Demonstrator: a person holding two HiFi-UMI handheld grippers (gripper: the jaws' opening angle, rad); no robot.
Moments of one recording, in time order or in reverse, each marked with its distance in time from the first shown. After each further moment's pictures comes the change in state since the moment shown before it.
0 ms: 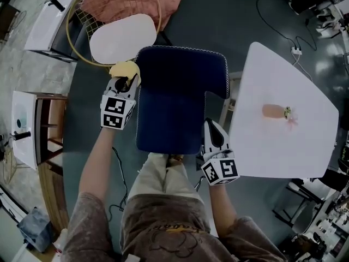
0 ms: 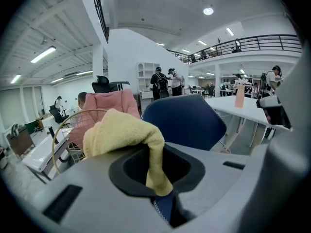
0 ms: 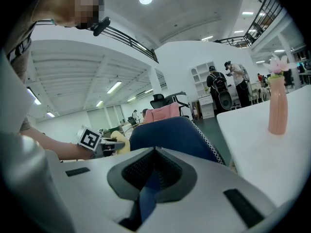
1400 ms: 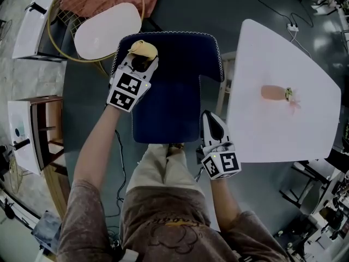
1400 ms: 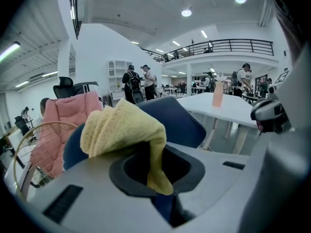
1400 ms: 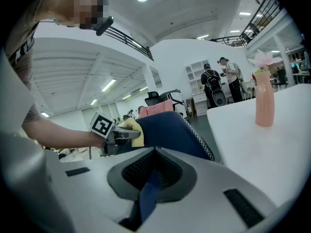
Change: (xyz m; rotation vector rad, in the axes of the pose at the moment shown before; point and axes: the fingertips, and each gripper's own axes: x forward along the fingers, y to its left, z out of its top) left arm 0.071 -0.093 0.048 0.162 0.015 -0.299; right arm -0.016 -0.024 -0.020 0.023 0.031 -0.056
